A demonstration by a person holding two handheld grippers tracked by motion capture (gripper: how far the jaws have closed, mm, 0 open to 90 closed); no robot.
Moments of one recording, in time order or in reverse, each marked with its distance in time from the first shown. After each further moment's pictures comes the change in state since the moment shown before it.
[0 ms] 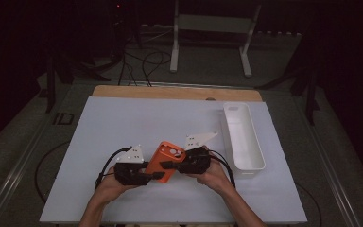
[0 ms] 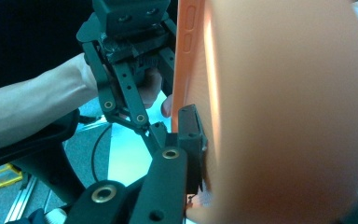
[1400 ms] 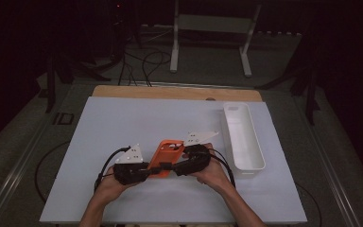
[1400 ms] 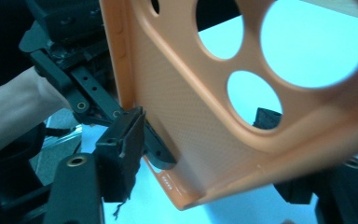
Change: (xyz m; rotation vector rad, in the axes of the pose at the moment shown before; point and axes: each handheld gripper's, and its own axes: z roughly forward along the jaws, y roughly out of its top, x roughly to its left) left arm -0.001 0.001 -0.002 -0.018 0.081 0.015; right arm -0.006 0.000 0.001 -0.010 -0.137 0.061
